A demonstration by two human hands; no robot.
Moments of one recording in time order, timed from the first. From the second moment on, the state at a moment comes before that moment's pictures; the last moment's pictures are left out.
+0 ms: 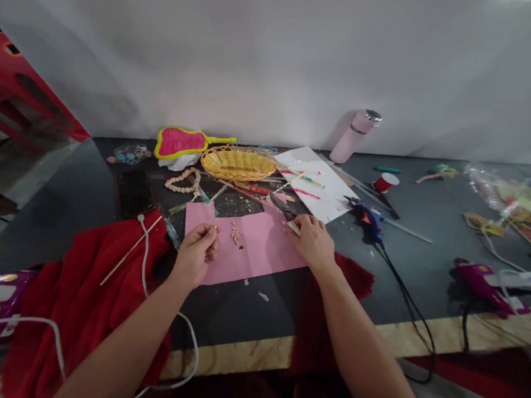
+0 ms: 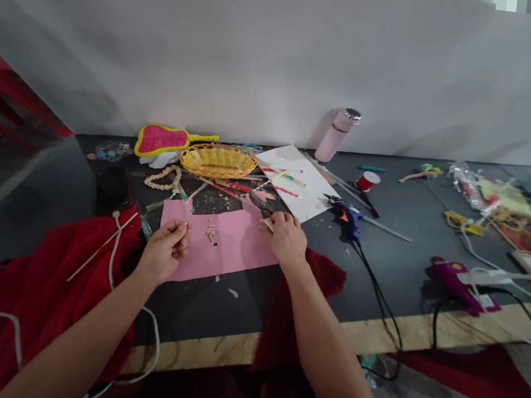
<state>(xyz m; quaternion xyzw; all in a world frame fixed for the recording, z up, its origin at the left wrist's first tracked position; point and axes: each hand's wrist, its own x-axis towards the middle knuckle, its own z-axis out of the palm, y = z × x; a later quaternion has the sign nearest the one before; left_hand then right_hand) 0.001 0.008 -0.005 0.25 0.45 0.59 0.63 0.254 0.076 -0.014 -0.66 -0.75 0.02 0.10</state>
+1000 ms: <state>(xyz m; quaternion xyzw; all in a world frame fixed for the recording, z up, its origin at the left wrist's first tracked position) -0.001 0.005 -0.010 0.31 0.46 0.59 0.59 0.166 0.077 0.021 -0.46 -0.81 0.31 0.20</state>
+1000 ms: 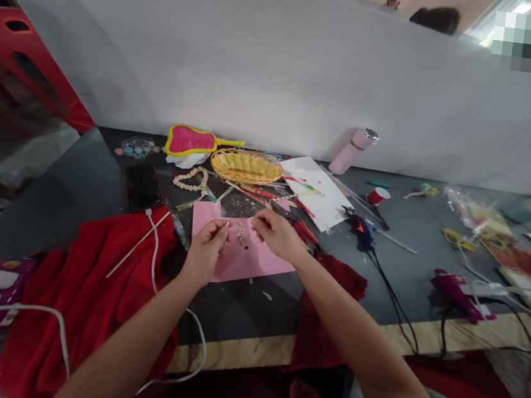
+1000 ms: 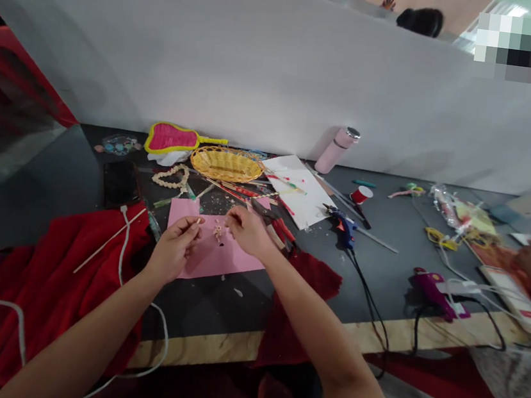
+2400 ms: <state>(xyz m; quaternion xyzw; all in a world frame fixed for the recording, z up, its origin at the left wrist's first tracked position) 0.019 -0.009 0.001 0.40 0.49 0.45 0.62 0.173 0.032 -0.012 -0.35 -0.66 0.53 0.40</state>
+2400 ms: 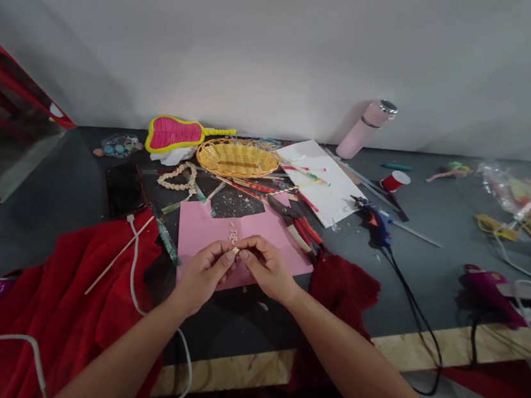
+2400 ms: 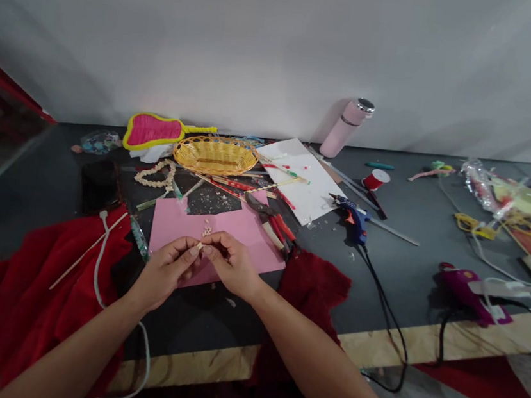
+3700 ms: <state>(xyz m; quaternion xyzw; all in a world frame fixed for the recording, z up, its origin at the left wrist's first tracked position) 0.012 -0.007 0.000 0.45 0.51 0.39 0.62 0.177 0.038 -0.007 -0.32 -0.74 0.44 0.39</state>
